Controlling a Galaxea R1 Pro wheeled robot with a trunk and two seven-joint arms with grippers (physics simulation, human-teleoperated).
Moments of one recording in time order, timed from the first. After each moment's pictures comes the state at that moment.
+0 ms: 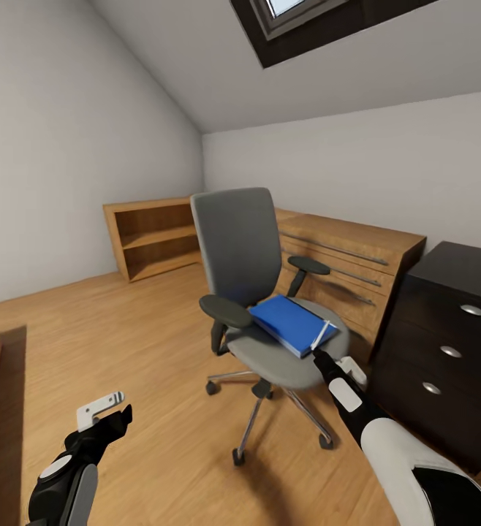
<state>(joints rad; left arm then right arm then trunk) -0.09 -0.12 0.23 -1.61 0.15 0.56 0.23 -0.83 0.02 -0.12 -0.32 -0.80 -0.11 -0.07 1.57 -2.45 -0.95</state>
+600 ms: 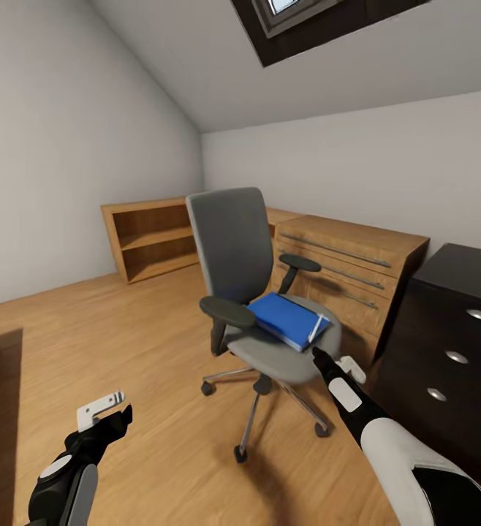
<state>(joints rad) -0.09 -0.12 0.23 -1.61 0.15 0.57 0.23 -0.83 0.01 -0.11 -0.32 -0.80 -0.11 -0.07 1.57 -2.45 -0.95</state>
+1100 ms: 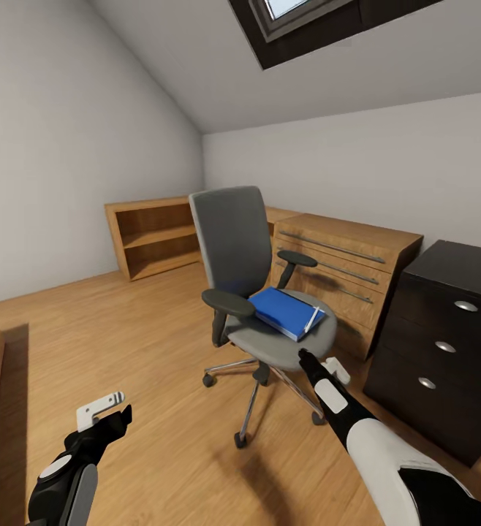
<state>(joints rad) -0.09 -0.12 0.23 -1.61 0.14 0.56 0.23 -0.83 0.08 -0.11 -0.31 -0.79 -0.11 -0.06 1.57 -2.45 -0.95</state>
